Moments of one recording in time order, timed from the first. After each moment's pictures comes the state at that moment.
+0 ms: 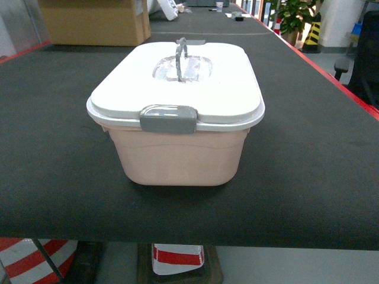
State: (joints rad) left arm 0.00 0.01 0.01 0.00 0.00 -0.01; right arm 0.00 0.00 0.01 0.00 0.00 0.00
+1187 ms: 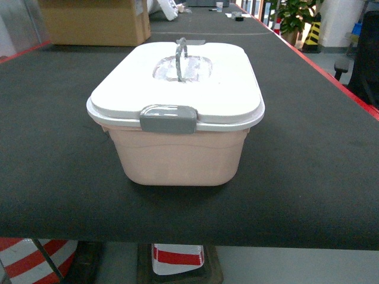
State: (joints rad) left arm 0.00 0.01 0.01 0.00 0.00 -0.01; right arm 0.00 0.00 0.01 -0.01 0.00 0.00
